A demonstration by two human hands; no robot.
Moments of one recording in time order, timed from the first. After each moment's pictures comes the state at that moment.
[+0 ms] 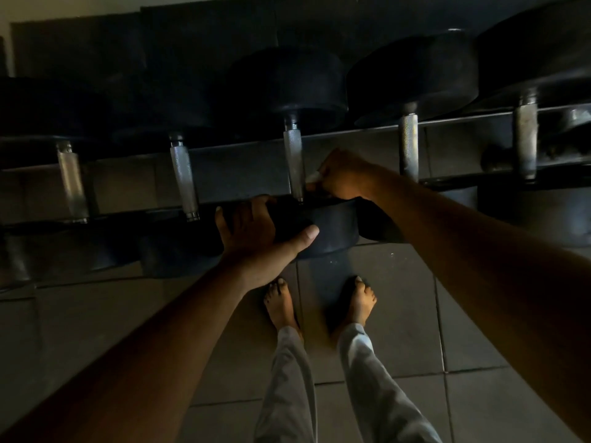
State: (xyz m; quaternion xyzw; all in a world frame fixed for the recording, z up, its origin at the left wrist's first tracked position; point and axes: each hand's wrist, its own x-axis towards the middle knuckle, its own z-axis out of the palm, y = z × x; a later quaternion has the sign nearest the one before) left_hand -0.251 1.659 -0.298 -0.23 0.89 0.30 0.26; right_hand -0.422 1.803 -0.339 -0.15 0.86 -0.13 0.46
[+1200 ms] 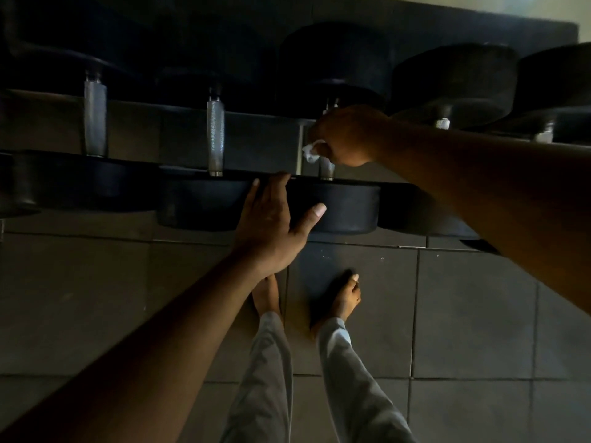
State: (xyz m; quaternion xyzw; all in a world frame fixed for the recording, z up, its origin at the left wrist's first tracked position) left_hand -0.211 1.653 -0.288 -0.24 0.86 0.40 0.20; right_hand -0.423 1.735 -0.275 -0.47 0.81 0.15 0.30
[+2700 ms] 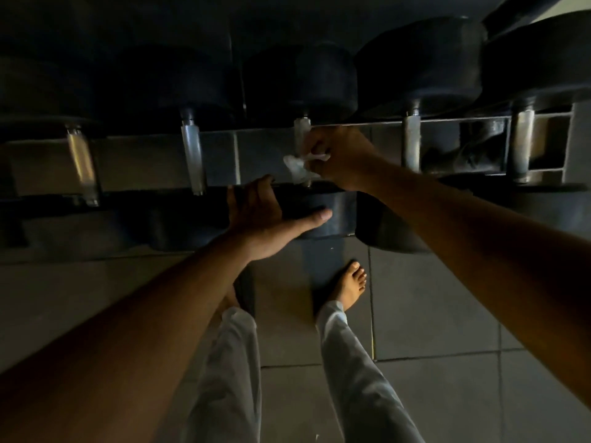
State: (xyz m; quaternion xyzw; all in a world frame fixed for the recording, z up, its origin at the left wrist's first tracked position) left_hand -0.335 1.845 -0.274 -0.26 0.85 0.29 0.35; right_hand -0.484 1.984 -0.301 -0.18 0.88 -0.26 0.34
